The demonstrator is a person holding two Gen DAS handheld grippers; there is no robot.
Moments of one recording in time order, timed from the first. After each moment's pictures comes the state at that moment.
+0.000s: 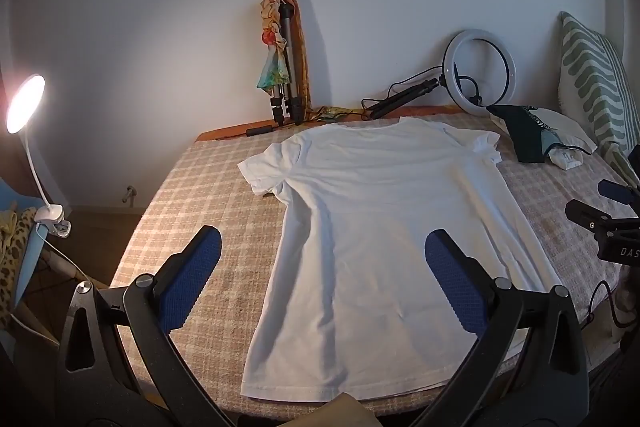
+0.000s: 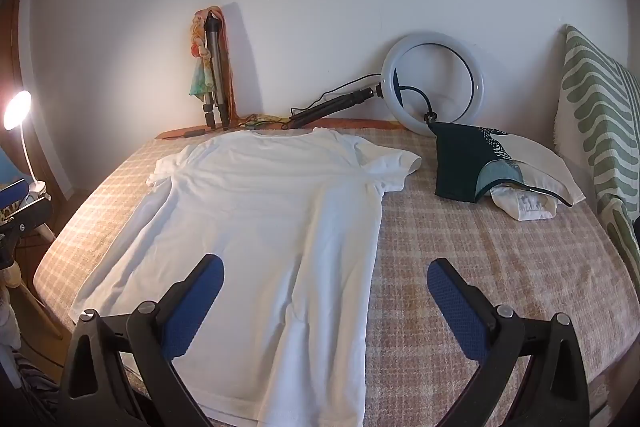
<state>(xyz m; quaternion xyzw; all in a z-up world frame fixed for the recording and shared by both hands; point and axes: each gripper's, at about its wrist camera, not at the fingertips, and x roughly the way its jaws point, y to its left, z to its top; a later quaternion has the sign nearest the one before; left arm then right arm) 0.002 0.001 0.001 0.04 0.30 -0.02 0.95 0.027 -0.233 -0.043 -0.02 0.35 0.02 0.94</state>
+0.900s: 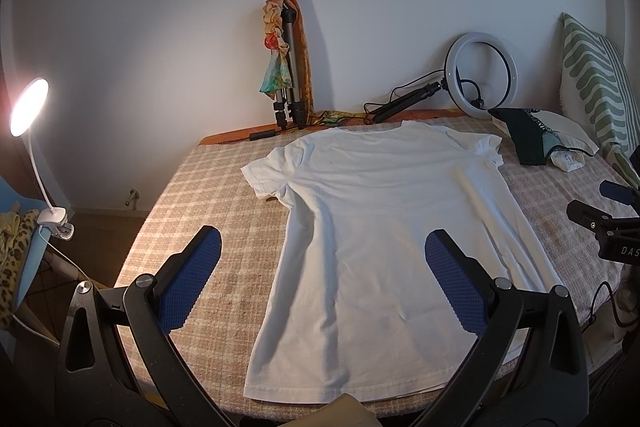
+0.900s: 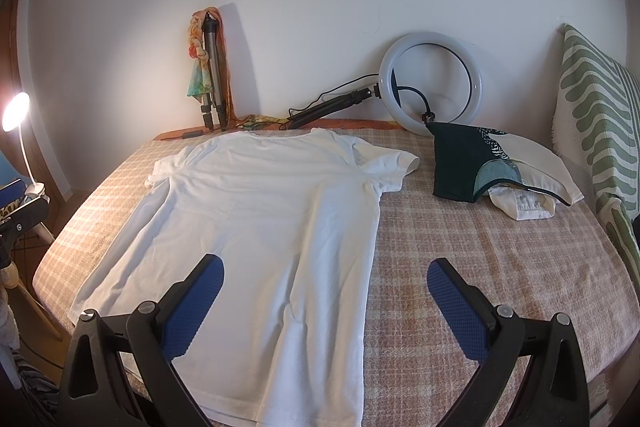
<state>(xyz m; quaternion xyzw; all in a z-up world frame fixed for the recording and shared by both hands) 0.002 0.009 0.000 0.04 0.29 -0.02 0.95 0.027 -0.234 -0.043 -0.02 0.35 0.02 0.94</state>
